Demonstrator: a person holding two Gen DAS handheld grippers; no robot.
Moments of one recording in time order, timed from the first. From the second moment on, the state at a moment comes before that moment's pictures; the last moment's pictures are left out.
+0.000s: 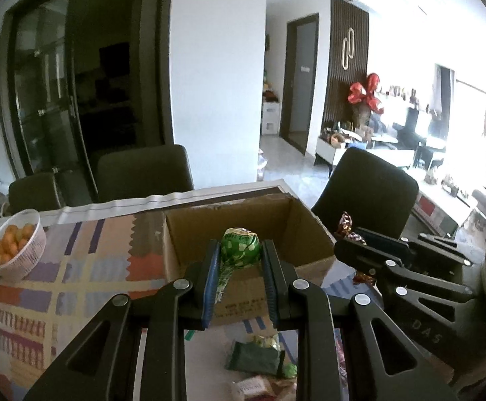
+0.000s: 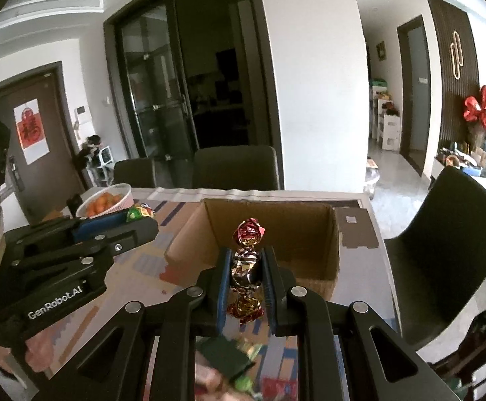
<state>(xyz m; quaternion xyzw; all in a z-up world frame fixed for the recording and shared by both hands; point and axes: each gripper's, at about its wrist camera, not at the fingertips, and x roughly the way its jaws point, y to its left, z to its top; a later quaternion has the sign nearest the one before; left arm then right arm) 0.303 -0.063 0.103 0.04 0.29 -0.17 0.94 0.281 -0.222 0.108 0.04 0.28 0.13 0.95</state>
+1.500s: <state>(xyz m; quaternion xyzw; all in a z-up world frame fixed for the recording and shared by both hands) 0.298 -0.060 0.094 0.08 0.33 -0.14 0.93 0.291 -0.229 0.102 -0.02 0.31 0.10 0.95</state>
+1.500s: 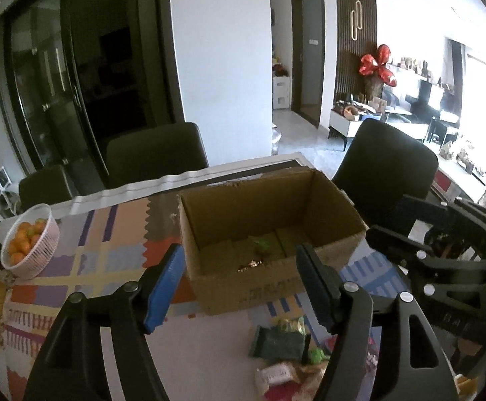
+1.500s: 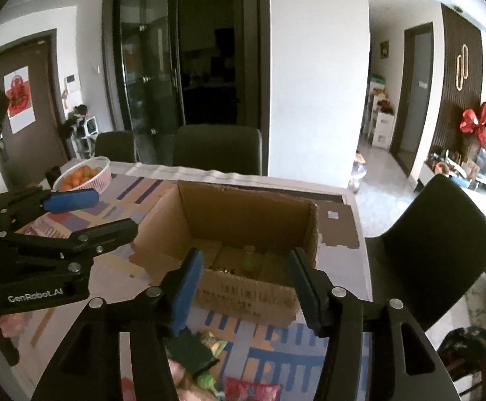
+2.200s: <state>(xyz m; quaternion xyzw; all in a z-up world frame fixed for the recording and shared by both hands) 0.172 -0.047 0.065 0.05 0.32 -0.13 0.94 0.168 -0.231 0.087 -0.02 0.27 0.07 0.96</state>
